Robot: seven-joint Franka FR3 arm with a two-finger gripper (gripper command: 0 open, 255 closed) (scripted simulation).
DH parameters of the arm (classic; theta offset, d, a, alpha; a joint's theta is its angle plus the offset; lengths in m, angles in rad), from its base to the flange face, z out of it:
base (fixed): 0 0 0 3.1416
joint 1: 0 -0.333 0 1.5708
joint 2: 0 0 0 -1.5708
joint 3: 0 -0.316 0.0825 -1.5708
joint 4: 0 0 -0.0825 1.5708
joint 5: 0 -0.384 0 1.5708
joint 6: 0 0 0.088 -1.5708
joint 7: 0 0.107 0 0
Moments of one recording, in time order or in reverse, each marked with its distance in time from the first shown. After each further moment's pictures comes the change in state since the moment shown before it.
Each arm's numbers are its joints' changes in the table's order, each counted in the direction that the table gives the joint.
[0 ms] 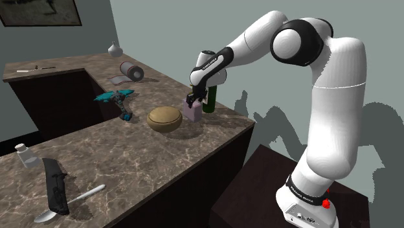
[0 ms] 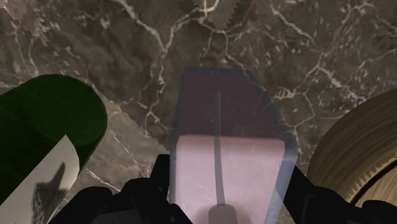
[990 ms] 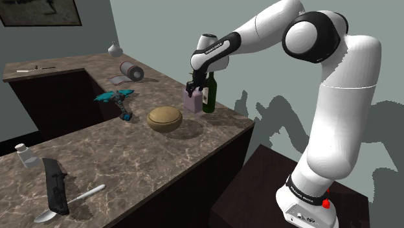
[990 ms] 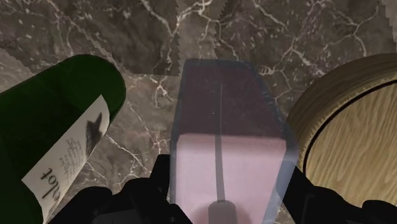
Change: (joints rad) arm -0.009 -0.098 0.014 0.063 0.030 0.160 0.024
